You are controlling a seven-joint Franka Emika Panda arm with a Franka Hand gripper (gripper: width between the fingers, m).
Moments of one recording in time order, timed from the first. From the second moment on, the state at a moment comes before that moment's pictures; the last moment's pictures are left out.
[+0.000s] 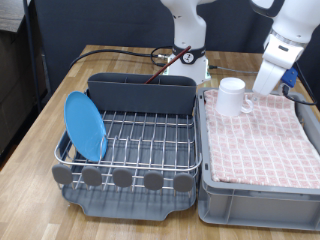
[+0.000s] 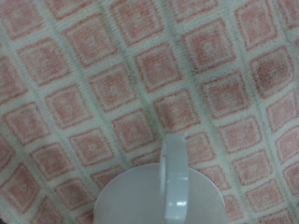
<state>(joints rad) 0.64 -0.02 -0.18 -2.49 -0.23 2.29 0.23</state>
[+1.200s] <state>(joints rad) 0.64 0.03 -0.21 -2.54 -0.23 2.40 0.27</state>
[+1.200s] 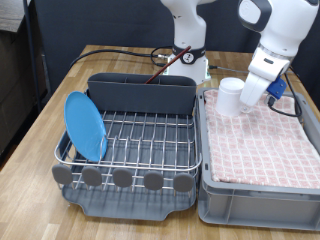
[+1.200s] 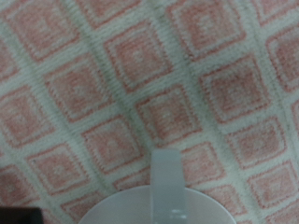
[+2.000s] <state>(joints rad) 0.64 0.03 -0.21 -2.57 -0.23 2.44 0.27</state>
